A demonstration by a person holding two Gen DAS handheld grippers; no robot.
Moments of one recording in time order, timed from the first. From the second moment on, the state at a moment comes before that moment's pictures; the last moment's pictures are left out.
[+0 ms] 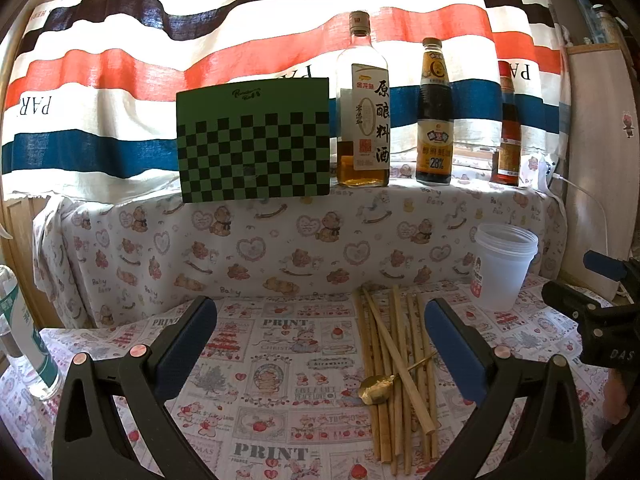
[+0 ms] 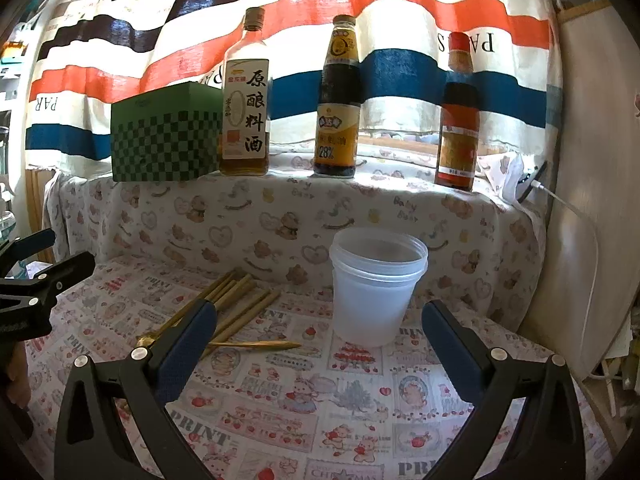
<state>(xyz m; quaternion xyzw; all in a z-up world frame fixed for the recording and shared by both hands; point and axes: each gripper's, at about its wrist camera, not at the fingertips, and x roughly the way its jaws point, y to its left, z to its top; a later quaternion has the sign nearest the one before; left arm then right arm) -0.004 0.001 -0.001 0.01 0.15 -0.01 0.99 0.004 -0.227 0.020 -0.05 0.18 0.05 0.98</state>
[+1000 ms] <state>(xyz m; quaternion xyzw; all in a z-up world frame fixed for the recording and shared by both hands) -0.002 0.006 -0.001 0.00 0.15 0.00 0.99 0.005 -0.228 0.020 -0.04 0.18 0.05 0.98</state>
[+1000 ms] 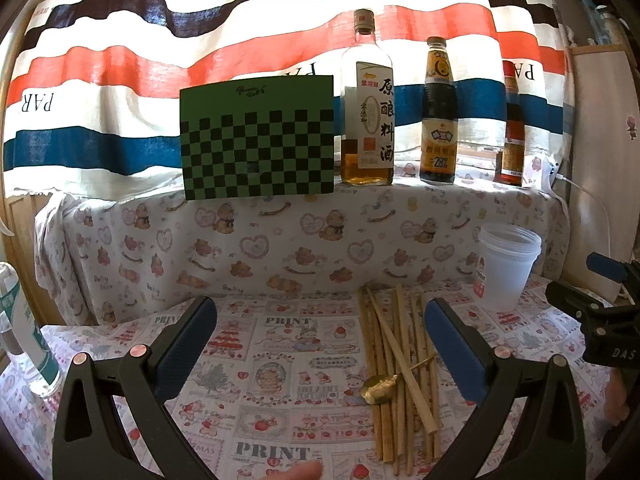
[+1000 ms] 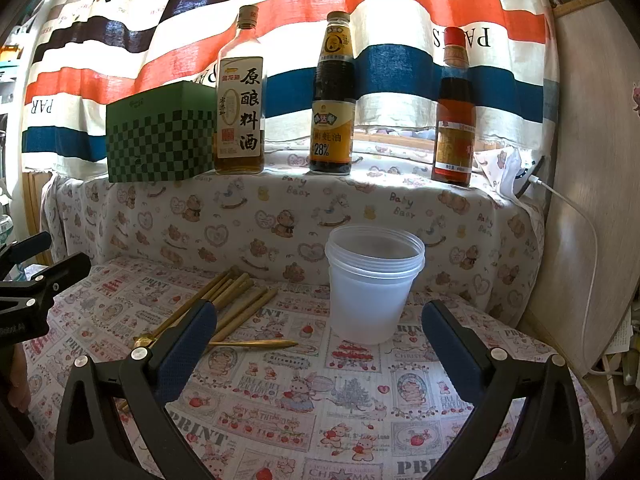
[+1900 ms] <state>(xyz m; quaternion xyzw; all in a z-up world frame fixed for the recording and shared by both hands) -0.001 0.009 -0.001 -0.02 0.16 -0.05 0.99 -0.004 -0.248 0.026 0.00 0.15 -0.01 0.99</state>
